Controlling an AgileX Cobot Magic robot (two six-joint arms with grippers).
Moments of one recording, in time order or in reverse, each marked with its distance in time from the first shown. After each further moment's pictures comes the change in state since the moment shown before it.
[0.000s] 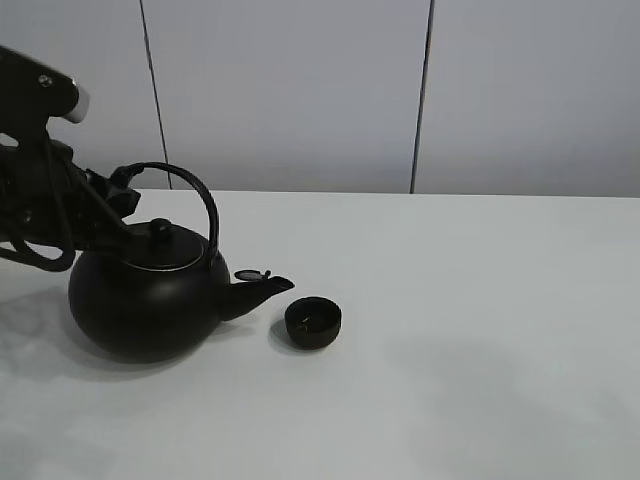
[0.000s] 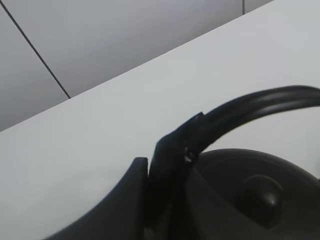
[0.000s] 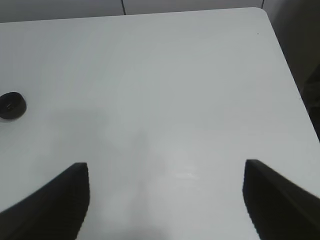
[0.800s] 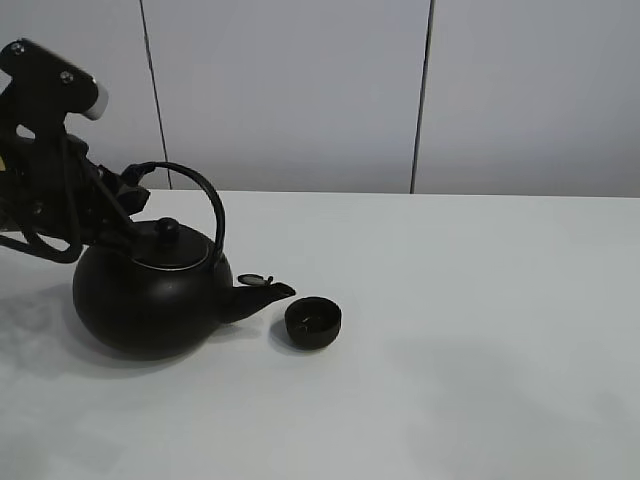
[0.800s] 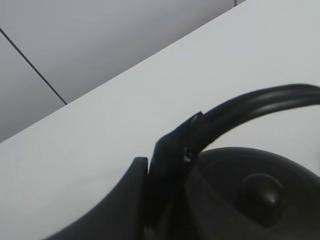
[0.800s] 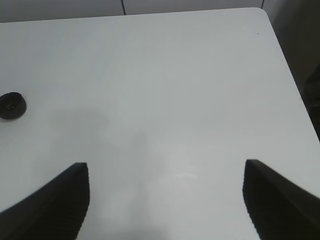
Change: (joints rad) left arm 0.000 0.000 -0.050 0.023 0.085 0.050; right arm 0.000 0.000 0.000 0.000 0.000 0.000
